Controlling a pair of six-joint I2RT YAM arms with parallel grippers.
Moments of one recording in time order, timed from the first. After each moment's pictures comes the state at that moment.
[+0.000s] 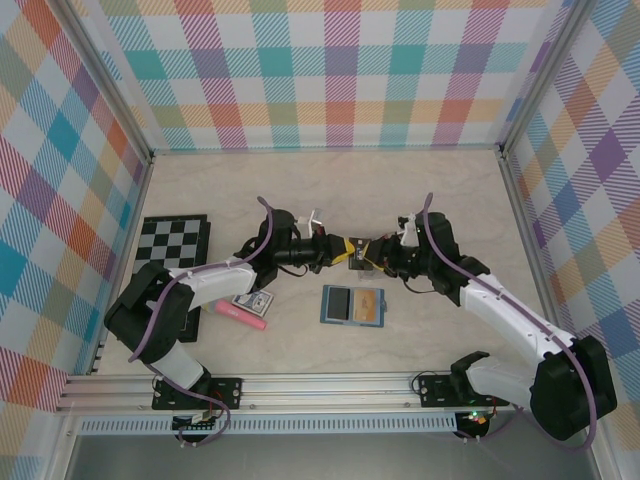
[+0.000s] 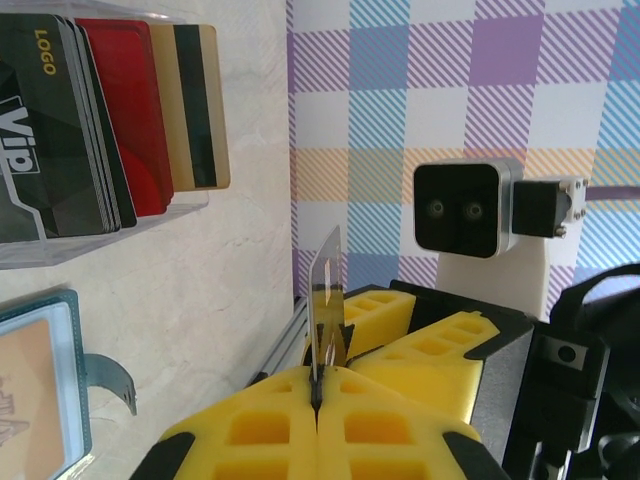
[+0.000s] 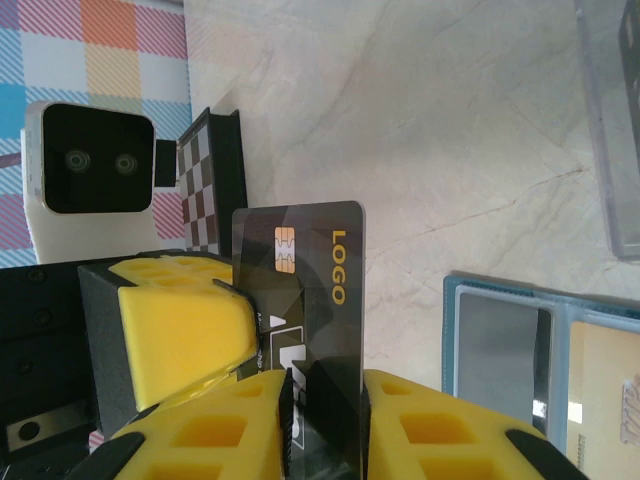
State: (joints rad) left arm -0.65 1.60 0.82 0.49 0.71 -1.29; right arm 0.44 1.12 0.71 -0.21 -0.55 0.99
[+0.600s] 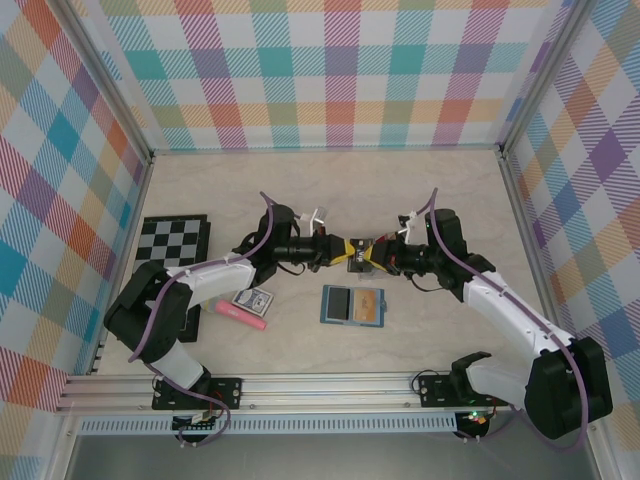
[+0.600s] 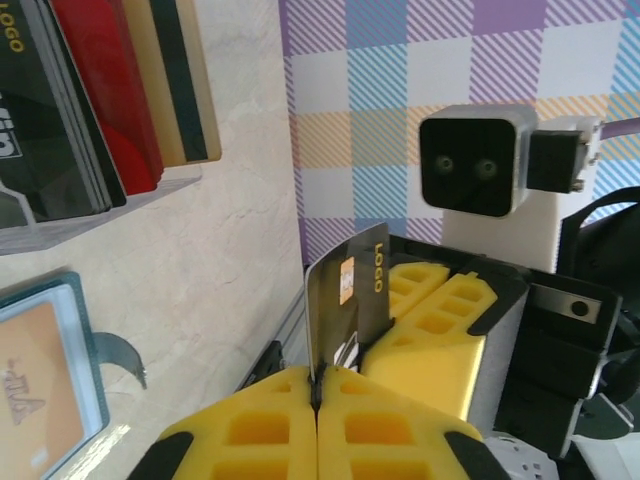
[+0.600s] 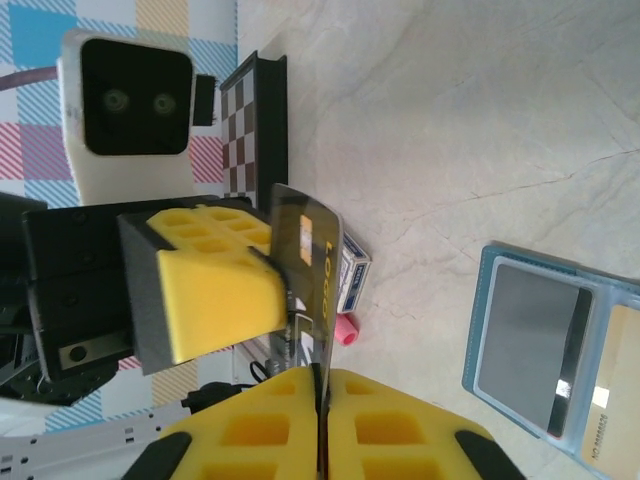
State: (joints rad) left arm -0.63 1.60 0.86 0.40 0.80 -1.18; right arm 0.37 1.13 0.71 -0.22 -0.75 0.88
